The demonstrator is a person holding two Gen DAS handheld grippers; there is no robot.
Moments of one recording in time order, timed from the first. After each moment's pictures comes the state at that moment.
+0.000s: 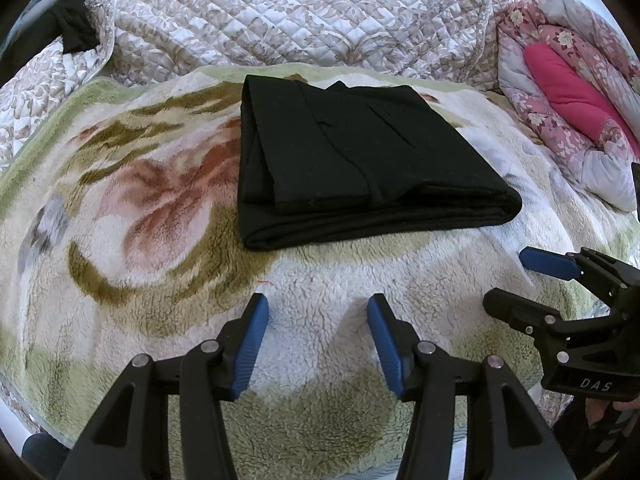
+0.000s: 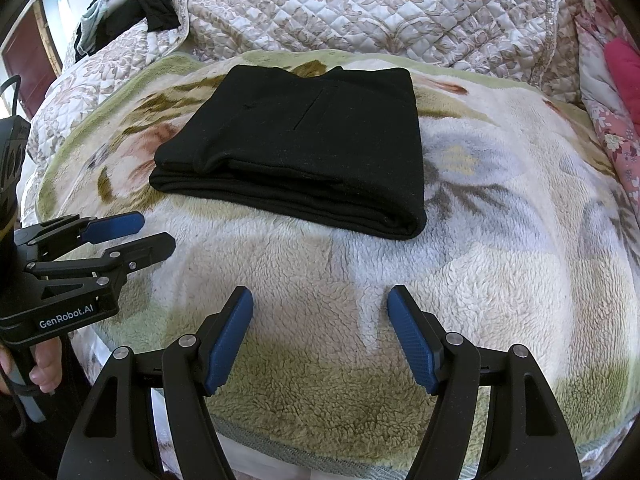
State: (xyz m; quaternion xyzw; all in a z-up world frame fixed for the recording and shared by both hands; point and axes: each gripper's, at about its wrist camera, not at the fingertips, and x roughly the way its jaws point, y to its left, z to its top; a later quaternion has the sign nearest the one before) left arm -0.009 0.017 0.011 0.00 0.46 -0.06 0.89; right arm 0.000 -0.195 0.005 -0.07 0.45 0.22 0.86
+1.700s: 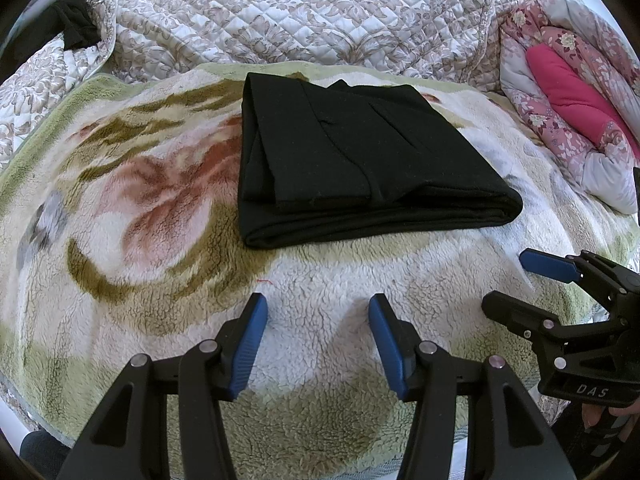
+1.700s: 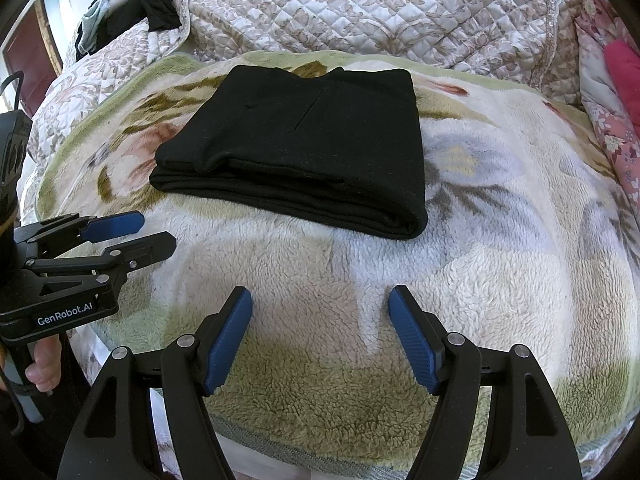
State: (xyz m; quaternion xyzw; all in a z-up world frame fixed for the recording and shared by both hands) left arm -0.008 0.019 0.010 0.00 0.46 -0.06 0.89; right arm 0.000 -0.194 0.004 -0.07 0.45 0.22 0.86
